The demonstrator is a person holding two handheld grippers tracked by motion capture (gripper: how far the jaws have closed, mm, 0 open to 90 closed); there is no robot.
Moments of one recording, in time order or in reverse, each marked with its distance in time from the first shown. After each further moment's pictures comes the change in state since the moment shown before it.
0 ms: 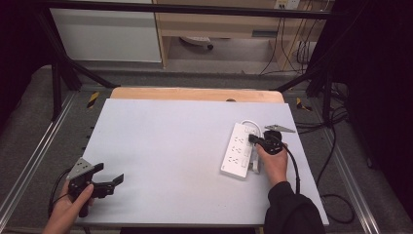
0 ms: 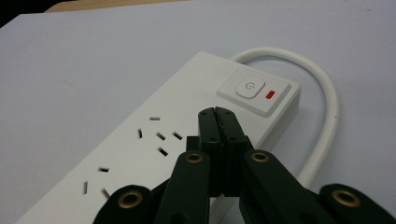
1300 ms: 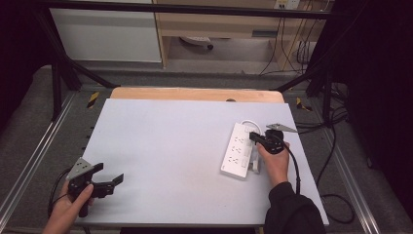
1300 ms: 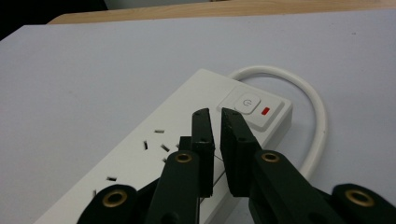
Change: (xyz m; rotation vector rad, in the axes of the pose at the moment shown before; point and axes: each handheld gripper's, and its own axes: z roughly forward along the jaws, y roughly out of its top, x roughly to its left) left arm 0.000 0.000 -0.001 -0.003 0.003 -0.001; right arm 0.004 0.006 -0.009 -0.043 -0.012 -0.015
